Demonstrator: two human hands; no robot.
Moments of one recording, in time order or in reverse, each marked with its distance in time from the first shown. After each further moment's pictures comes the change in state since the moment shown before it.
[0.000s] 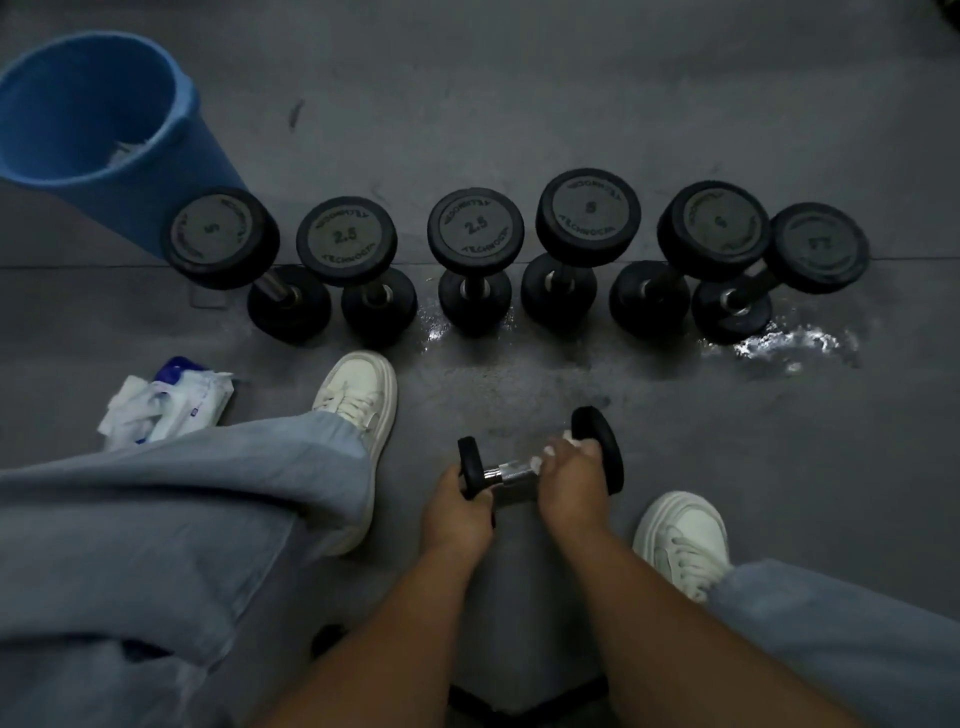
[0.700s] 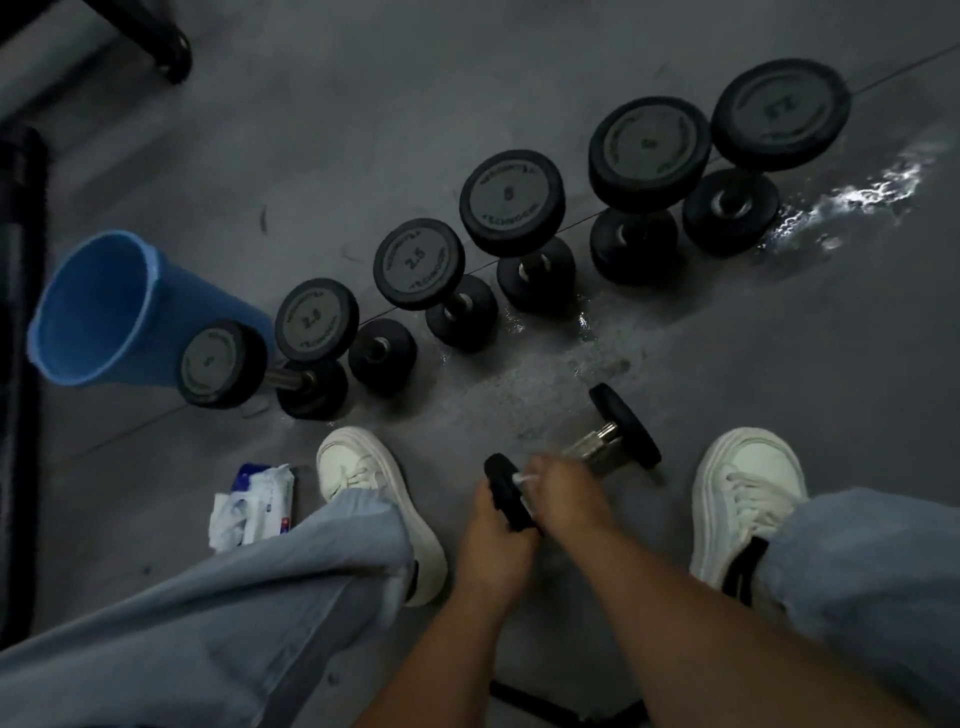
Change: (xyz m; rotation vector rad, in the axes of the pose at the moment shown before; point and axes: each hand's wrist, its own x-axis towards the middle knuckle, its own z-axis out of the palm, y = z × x) left_hand -0.022 0.016 -0.003 0.173 -0.123 0.176; right_hand 0.001 -0.006 0.025 0.046 -0.160 -0.066
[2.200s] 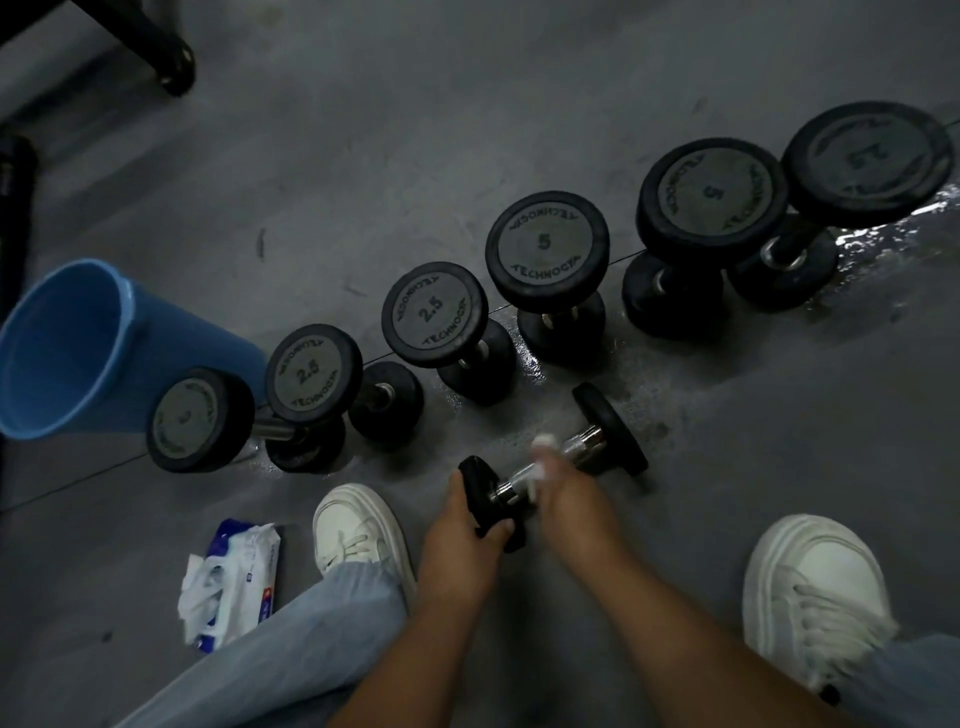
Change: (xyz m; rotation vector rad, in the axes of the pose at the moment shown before) left_hand 0.105 0.007 -0.047 0.339 0.132 0.153; right_hand 0.067 -0.033 -0.014 0.316 0.027 0.007
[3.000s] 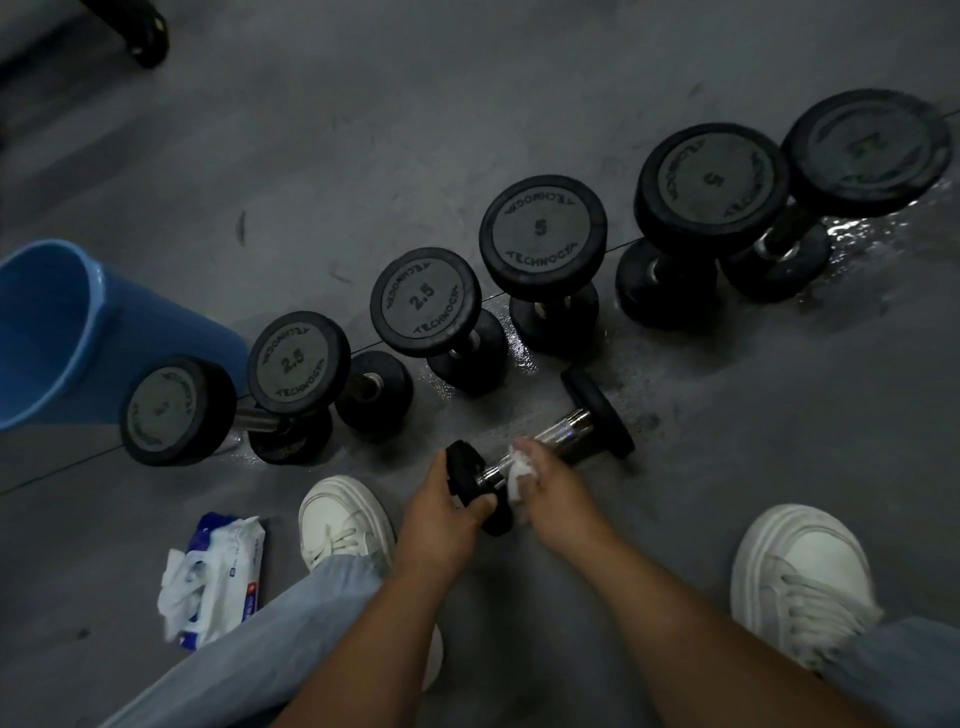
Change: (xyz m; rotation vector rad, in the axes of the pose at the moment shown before) left_hand 0.027 -0.005 -0.009 -0.168 -0.021 0.024; right_hand 0.007 0.003 0.010 0.219 -0.088 -0.117
